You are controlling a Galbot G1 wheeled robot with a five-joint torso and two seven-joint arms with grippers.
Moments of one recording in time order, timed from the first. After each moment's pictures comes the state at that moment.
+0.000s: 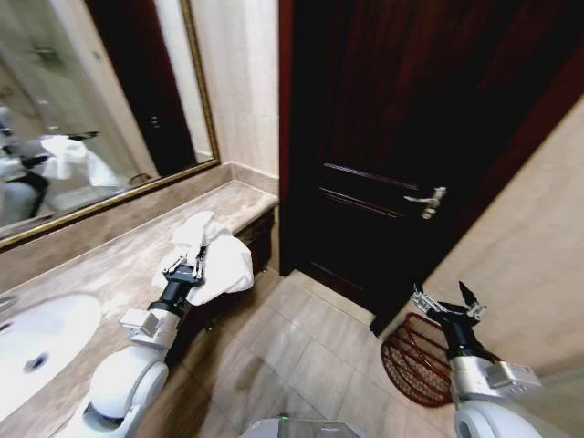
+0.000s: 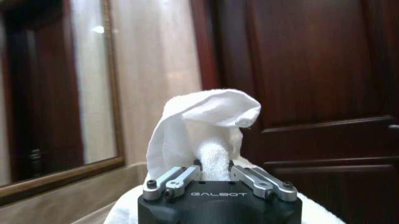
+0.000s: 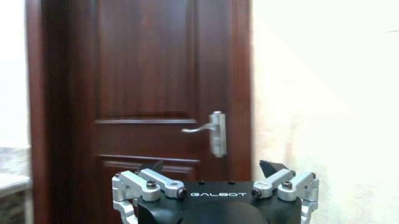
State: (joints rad) left arm 1.64 -1.10 -0.72 -2.38 -0.34 0.09 -0.09; right arm -1.78 1.51 0.86 2.41 0.28 -0.06 0.00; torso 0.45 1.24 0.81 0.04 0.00
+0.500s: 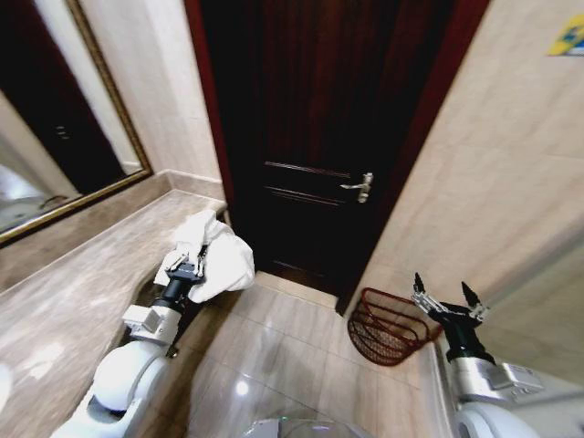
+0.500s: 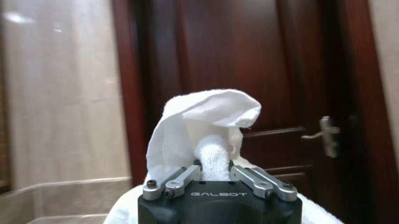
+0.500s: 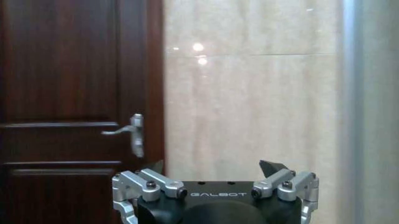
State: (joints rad) left arm 1.61 -1.09 -0.70 -2.36 -0.36 0.08 -0.08; right arm -1.79 1.53 0.86 2.42 0.27 -0.06 0.02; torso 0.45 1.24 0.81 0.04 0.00
